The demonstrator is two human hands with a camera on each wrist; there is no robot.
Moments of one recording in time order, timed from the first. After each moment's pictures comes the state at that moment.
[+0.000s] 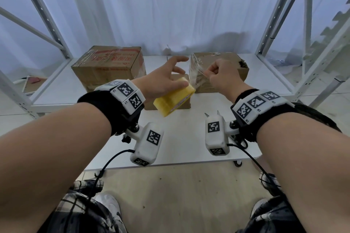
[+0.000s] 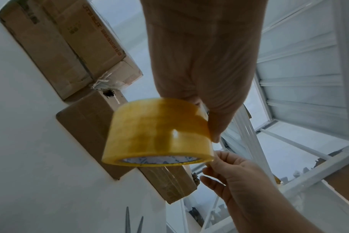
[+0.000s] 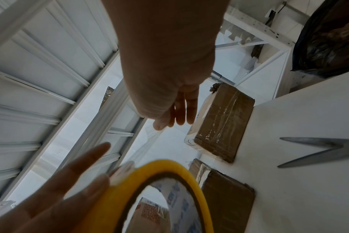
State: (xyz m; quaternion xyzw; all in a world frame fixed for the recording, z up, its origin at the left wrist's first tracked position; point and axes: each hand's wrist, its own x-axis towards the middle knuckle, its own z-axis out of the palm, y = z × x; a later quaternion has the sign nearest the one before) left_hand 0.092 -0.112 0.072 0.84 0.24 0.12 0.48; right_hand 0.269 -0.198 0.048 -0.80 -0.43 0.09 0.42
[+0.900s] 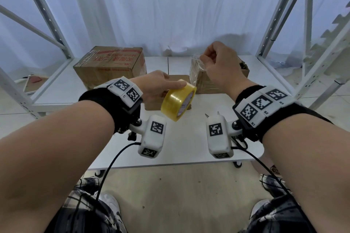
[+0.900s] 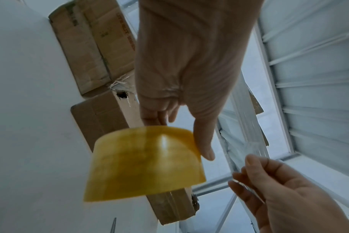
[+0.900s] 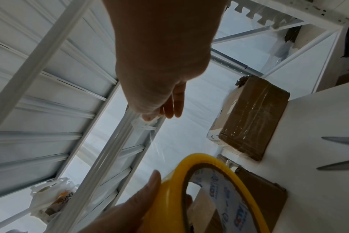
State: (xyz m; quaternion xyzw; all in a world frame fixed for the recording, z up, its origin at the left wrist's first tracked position) left_hand 0.090 -0.102 0.071 0.74 0.38 0.06 0.55; right_hand 0.253 -0.195 0.077 -0.73 -0.50 -0.03 0.45
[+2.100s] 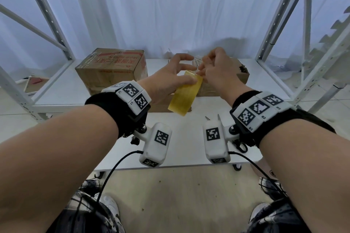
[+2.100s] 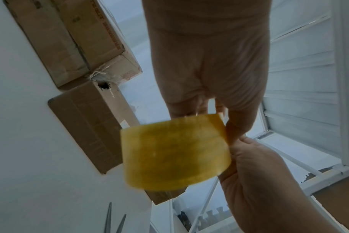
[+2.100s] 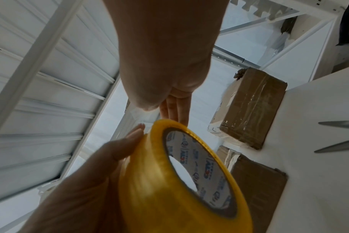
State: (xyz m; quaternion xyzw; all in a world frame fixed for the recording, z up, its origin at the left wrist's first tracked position) left_hand 0.099 -0.123 0.082 0.75 0.22 0.18 0.60; right_hand 0.235 -0.195 0.080 -0.71 -0.41 0.12 0.56
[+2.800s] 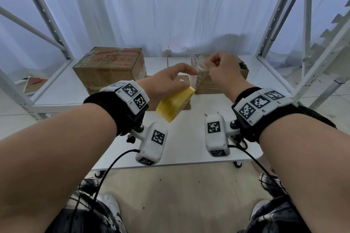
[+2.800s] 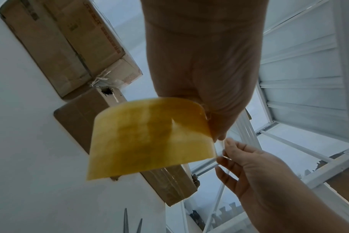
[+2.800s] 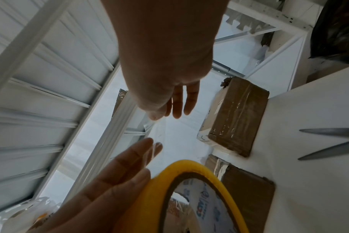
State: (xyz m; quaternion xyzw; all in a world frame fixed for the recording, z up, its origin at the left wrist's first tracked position) left_hand 0.093 -0.118 0.075 0.84 0.21 0.10 0.49; right_hand 0.262 -0.196 0.064 -0.76 -0.42 0.07 0.49
